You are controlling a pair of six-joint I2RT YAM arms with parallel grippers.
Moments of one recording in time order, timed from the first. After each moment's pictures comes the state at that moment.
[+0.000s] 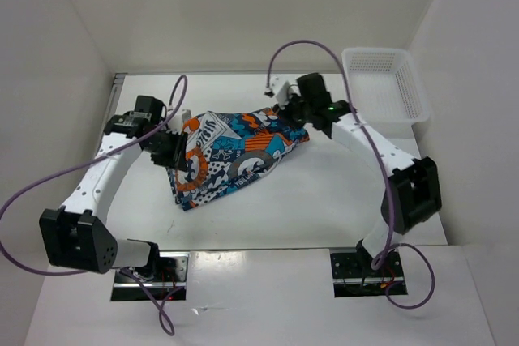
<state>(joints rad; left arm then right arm) -0.09 1.32 1.22 -1.13 0.30 0.07 0.41 1.59 1.34 -0.44 -0.18 -0.52</state>
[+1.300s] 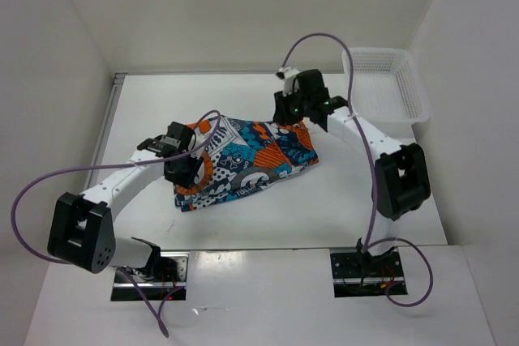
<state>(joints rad) -0.31 1.34 0.91 -0.77 0.00 0.07 0.47 1.70 1.36 -0.35 -0.28 0.00</state>
